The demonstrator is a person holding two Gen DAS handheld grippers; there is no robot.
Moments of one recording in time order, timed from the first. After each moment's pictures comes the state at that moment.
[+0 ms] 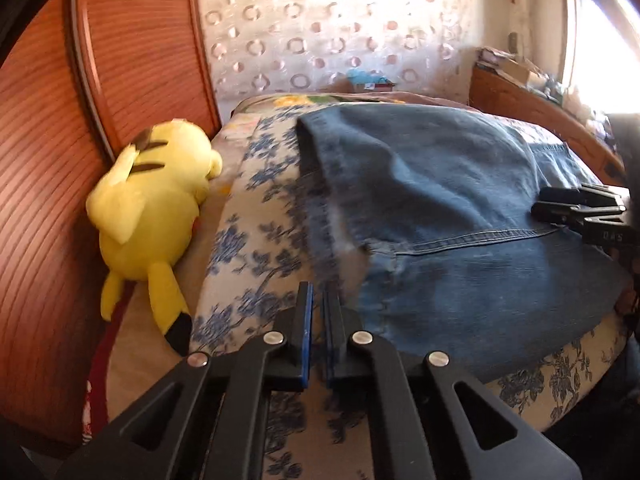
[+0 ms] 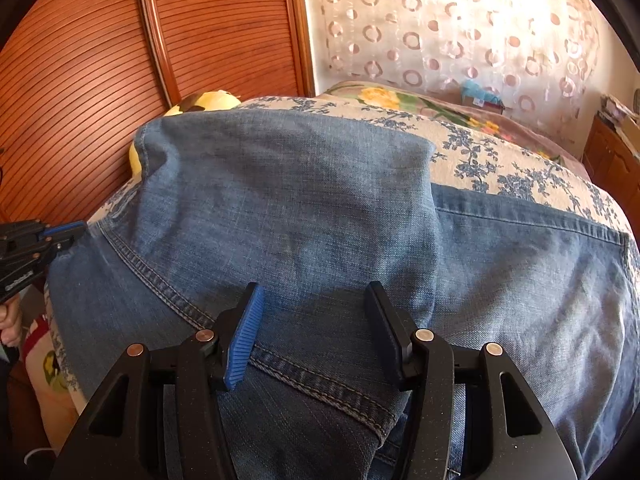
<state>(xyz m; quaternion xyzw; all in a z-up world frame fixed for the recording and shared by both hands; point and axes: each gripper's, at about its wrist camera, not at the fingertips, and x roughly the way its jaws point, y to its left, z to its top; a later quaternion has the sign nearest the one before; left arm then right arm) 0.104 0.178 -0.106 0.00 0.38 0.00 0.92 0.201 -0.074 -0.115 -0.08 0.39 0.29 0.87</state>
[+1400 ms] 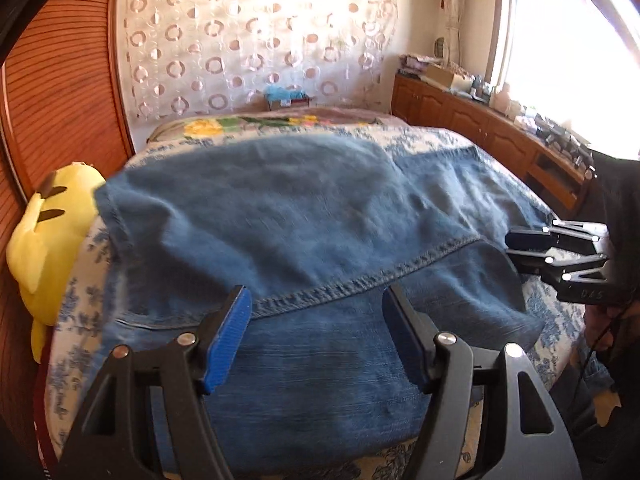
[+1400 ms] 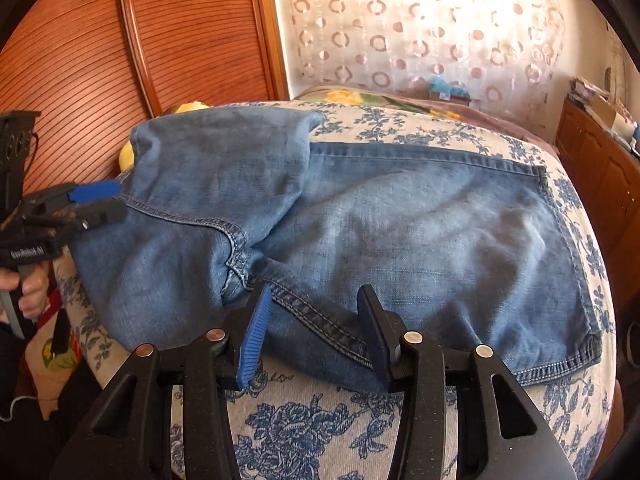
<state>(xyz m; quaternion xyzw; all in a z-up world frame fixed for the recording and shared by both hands) 0.132 0.052 -0.094 0.01 0.36 -0.13 0.92 0.152 -0.180 -0.106 -0.06 0.38 0.26 0.89</state>
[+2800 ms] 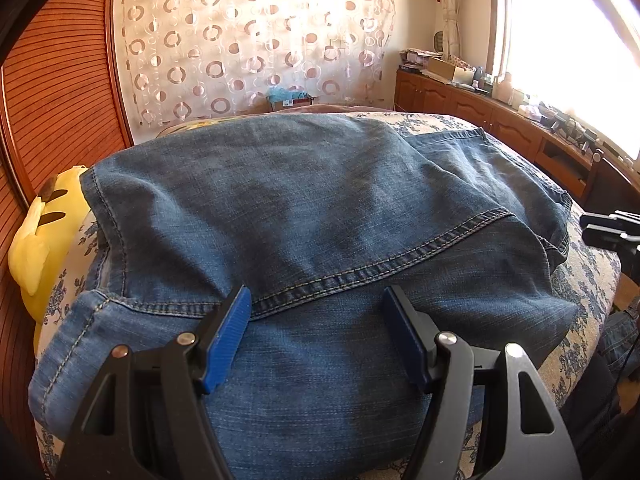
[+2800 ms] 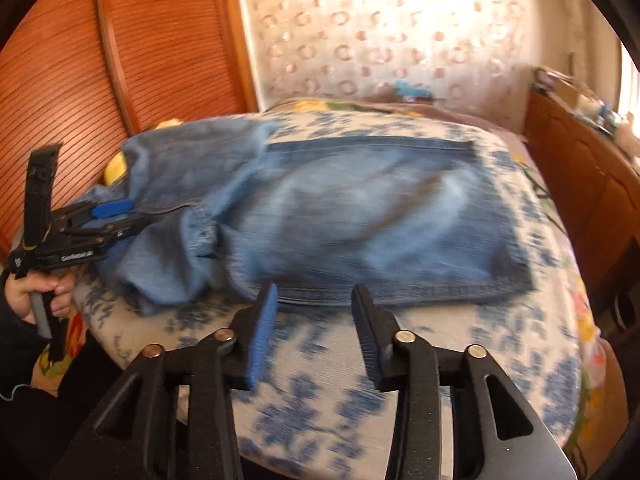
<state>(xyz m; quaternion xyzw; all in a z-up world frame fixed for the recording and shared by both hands) 0.125 0.039 -0.116 0.03 0.35 -0.12 0.93 0.099 -0.248 -0.092 -0.03 0.36 0.20 0.91</state>
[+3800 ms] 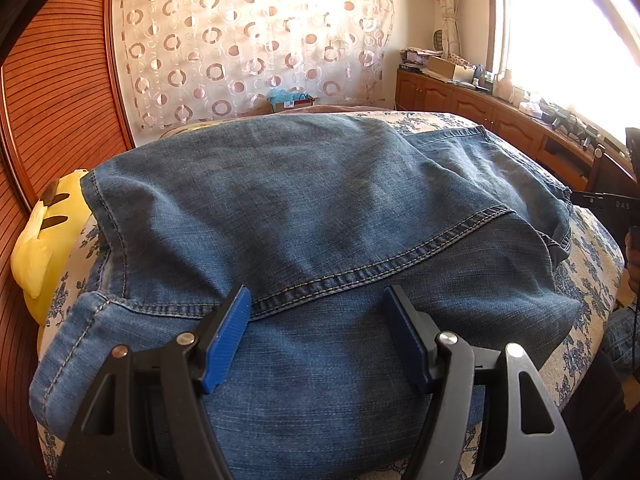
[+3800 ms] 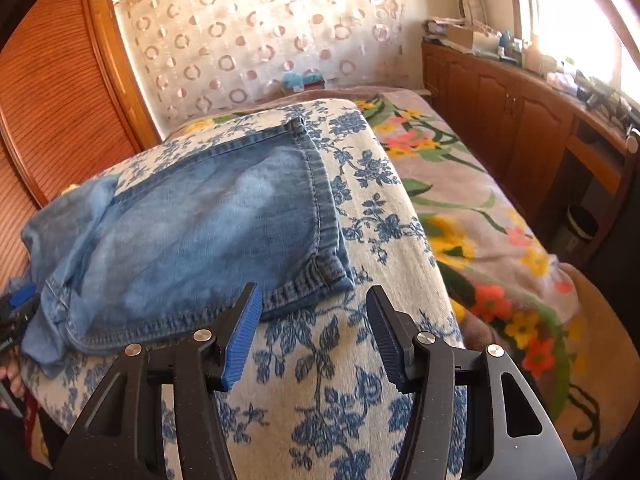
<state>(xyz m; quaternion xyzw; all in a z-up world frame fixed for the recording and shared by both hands) 0.126 0.039 -0.115 0.03 0.35 -0.12 0.93 0.145 -0.357 -0.105 0.07 0.38 0.04 0.92</state>
